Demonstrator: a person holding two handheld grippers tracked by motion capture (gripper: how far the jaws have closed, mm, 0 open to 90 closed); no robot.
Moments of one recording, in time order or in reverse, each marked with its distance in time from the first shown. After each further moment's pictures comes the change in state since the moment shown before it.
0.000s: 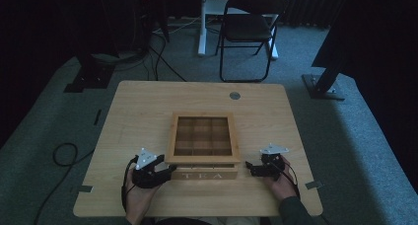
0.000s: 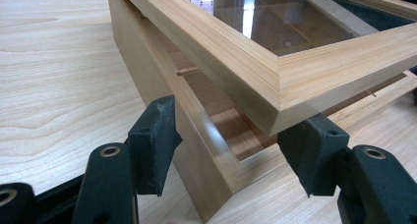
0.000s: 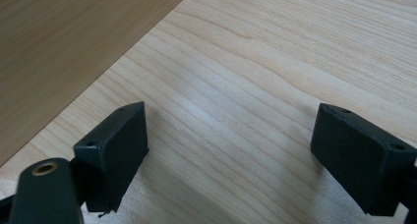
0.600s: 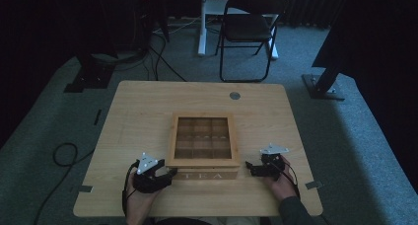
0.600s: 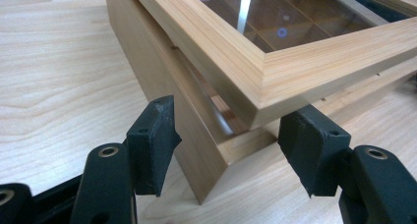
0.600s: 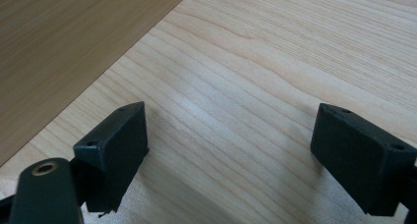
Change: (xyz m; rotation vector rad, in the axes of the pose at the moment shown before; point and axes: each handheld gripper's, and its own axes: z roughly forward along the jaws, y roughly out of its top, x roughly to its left) left arm -0.004 -0.013 0.001 0.031 0.000 -0.001; right arm 0.000 0.000 0.000 0.000 0.000 0.000
